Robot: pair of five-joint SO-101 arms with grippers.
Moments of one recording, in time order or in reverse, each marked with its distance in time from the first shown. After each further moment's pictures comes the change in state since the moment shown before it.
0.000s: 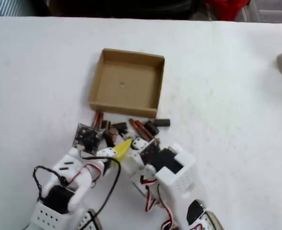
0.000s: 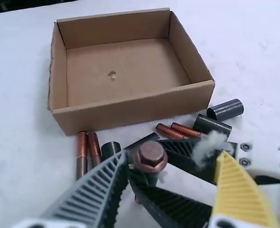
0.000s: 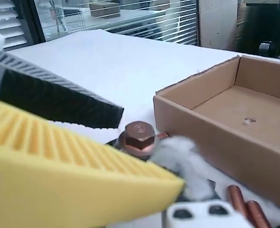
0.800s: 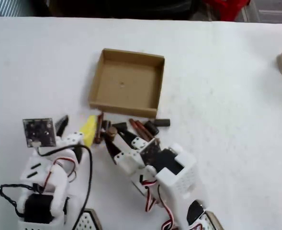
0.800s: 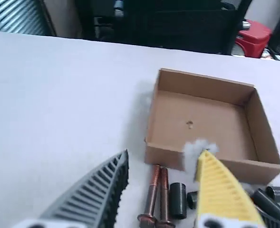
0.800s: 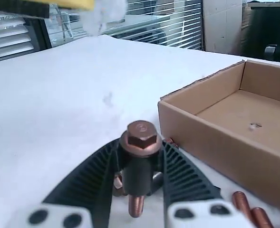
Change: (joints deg) left arm -21.1 0.5 -17.3 3.9 7.4; right arm -0.1 -0.1 -0.2 0.0 0.1
